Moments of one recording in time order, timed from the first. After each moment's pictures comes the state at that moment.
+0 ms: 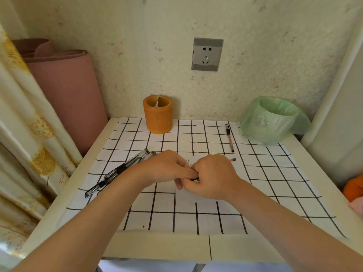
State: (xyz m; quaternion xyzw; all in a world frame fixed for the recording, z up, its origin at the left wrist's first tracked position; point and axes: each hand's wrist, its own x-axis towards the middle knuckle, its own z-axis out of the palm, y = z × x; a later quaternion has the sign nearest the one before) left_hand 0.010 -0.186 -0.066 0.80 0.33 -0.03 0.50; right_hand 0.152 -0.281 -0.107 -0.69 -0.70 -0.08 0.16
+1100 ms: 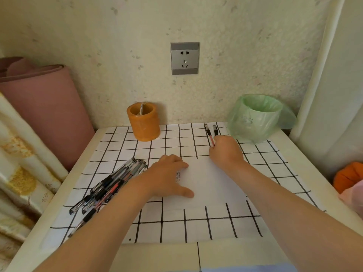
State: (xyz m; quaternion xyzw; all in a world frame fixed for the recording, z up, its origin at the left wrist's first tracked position) left_hand 0.045 -0.174 -0.113 0.94 0.26 -0.05 0.21; right_hand 0.259 -0.241 -0.133 -0.89 -0.40 0.01 0.22
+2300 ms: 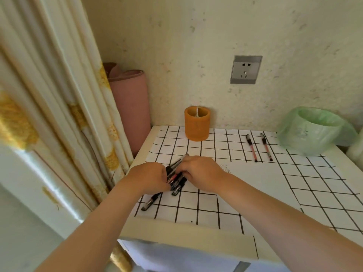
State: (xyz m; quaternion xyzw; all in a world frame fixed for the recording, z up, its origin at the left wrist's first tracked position) left_hand -0.122 -0.140 -0.078 0.87 0.48 -0.08 0.13; right_hand 0.064 -0.194 -0.114 -0.60 -0.78 0.04 0.15
